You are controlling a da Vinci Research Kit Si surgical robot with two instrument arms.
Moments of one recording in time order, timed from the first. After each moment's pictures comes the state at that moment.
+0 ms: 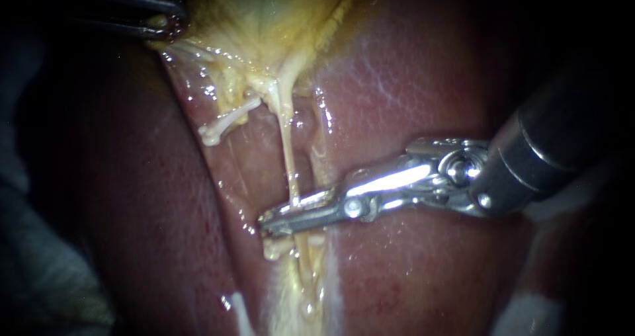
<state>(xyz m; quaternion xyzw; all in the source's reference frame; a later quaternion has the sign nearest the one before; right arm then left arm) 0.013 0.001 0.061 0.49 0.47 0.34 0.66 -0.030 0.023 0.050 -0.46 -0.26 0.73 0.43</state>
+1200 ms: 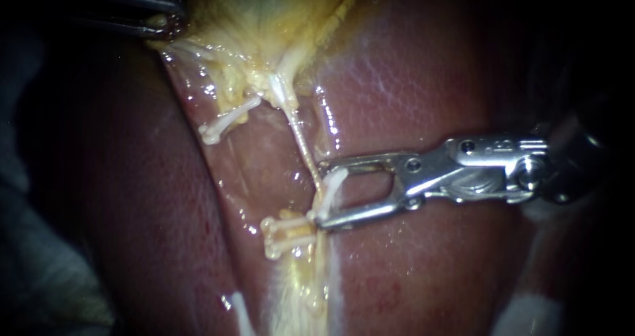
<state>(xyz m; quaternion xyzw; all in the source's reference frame) 0.007 0.001 0.061 0.25 0.56 0.16 0.77 -0.030 0.024 0.051 -0.46 -0.26 0.73 0.43</state>
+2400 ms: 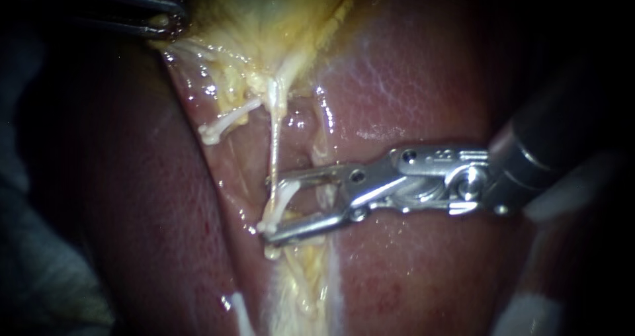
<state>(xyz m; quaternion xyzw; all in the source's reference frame) 0.016 -0.002 0.064 0.36 0.55 0.18 0.73 -0.030 0.024 0.051 -0.46 -0.26 0.73 0.43</state>
